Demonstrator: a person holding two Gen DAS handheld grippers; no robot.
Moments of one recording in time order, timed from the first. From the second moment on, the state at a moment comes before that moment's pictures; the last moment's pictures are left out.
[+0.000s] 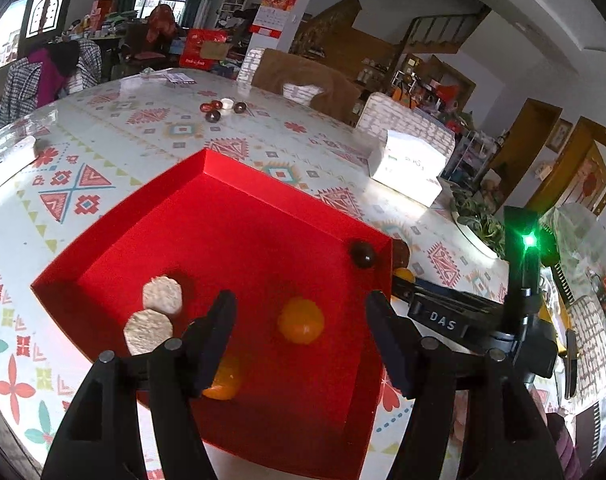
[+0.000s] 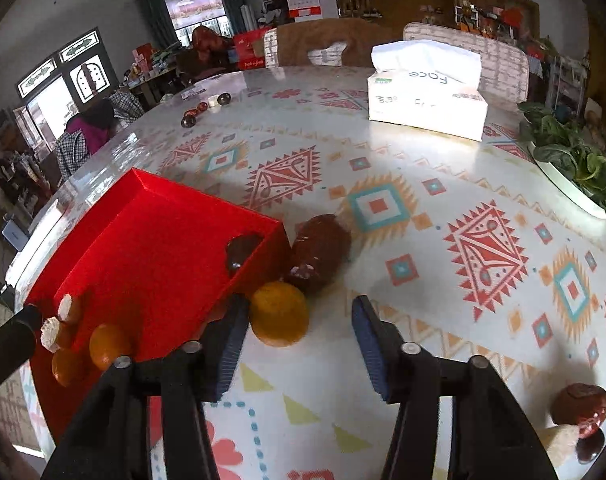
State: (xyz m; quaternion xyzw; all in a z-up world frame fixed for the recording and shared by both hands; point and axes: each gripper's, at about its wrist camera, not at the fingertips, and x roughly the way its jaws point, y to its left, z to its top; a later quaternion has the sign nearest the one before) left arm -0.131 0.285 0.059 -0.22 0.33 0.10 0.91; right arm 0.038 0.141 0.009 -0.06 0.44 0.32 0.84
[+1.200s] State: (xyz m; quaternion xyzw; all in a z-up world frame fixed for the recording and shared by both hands) left arm -0.016 0.066 0.017 -0.11 0.45 -0.07 0.88; right arm -0.056 -0.148 0.036 0.14 0.40 0.26 0.87
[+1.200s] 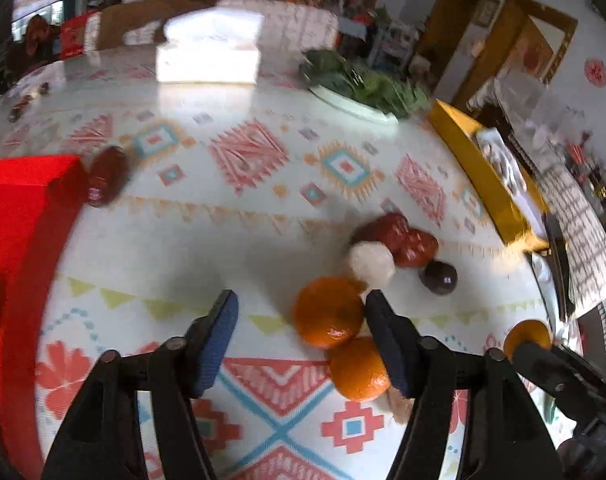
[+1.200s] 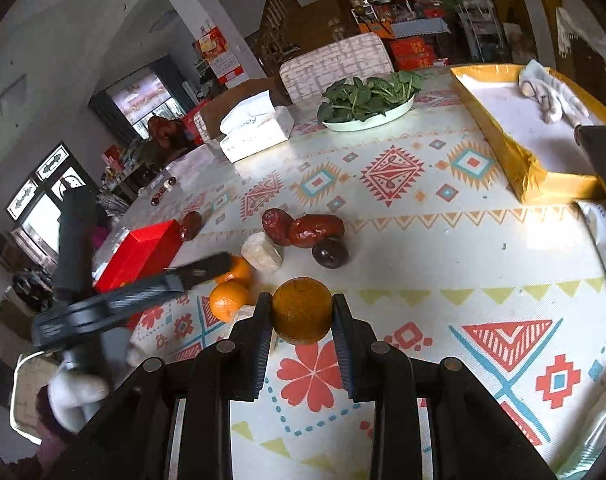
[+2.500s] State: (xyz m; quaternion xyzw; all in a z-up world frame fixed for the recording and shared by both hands) left arm -0.147 0.315 0.033 -0.26 0.33 0.10 0.90; right arm -0.022 0.211 0.039 -0.05 0.45 0.42 0.79
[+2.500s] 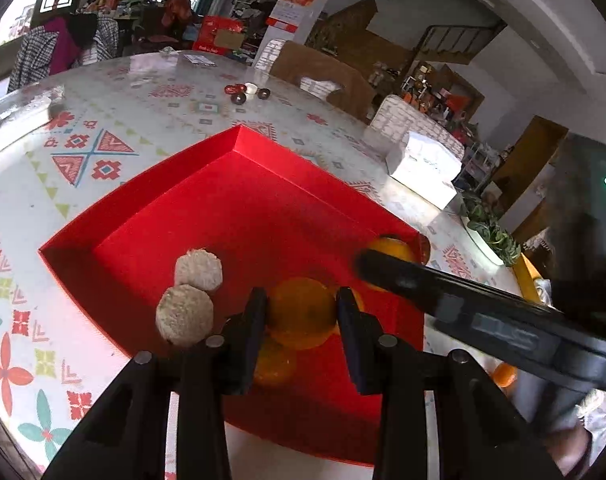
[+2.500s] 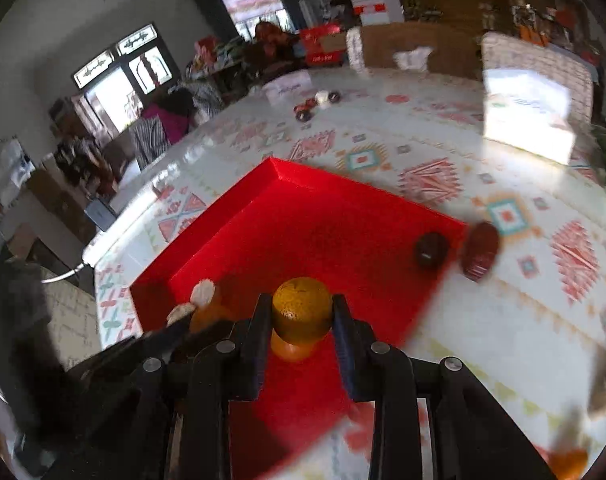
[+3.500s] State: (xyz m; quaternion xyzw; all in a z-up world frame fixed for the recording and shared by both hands) left arm -0.192 0.221 0.109 -0.20 0.26 0.06 0.94; right arm -0.038 -0.060 0.115 0.09 0.33 0.26 0.90
